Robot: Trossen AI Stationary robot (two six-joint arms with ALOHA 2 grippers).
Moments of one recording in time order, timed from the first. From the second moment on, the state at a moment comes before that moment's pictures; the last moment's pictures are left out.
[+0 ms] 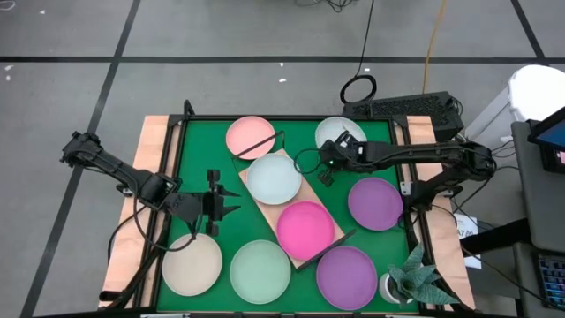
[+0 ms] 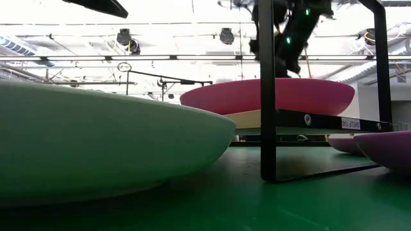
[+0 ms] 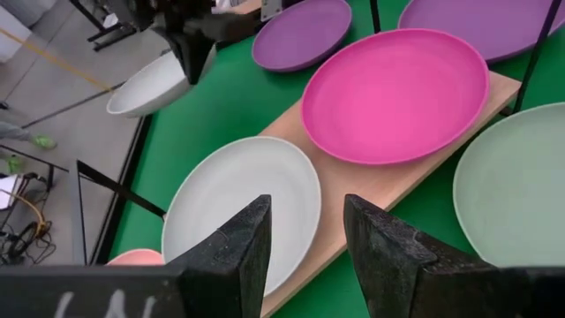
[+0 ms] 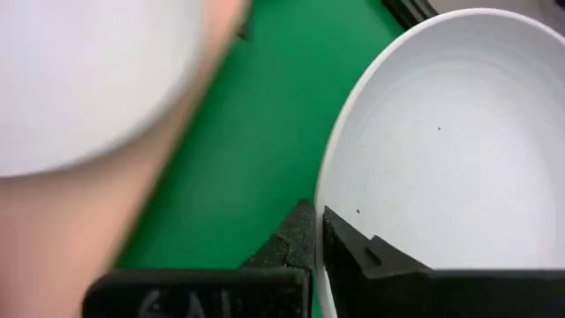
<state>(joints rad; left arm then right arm) -0.47 1.04 0.86 -0.47 -0.56 0.07 -0.16 1.42 1.01 -0.65 0.39 0.32</state>
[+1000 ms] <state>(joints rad) -0.41 1.04 0.86 -0.50 -0.56 0.02 0.17 1.63 1.34 -0.60 0.38 0.13</state>
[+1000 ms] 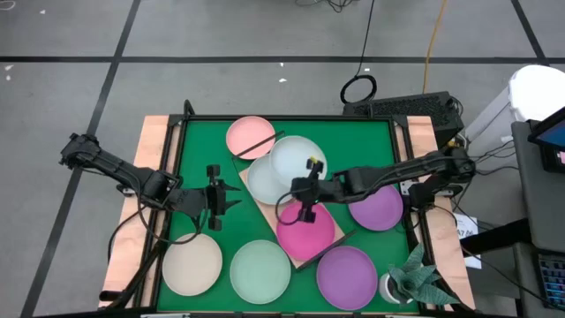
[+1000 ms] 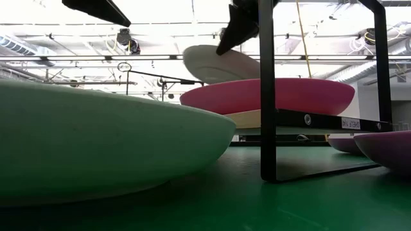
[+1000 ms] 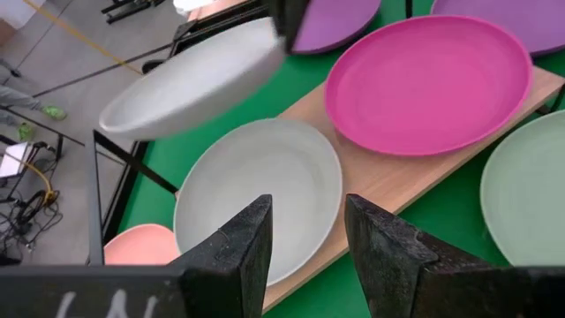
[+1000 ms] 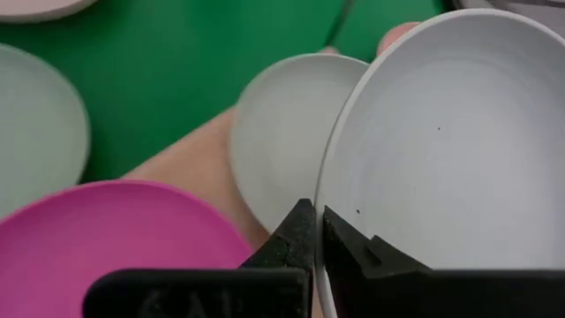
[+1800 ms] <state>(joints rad) -0.41 1.04 0.86 -0.51 -0.56 0.02 0.15 1.92 1.52 -0.56 0.28 0.02</state>
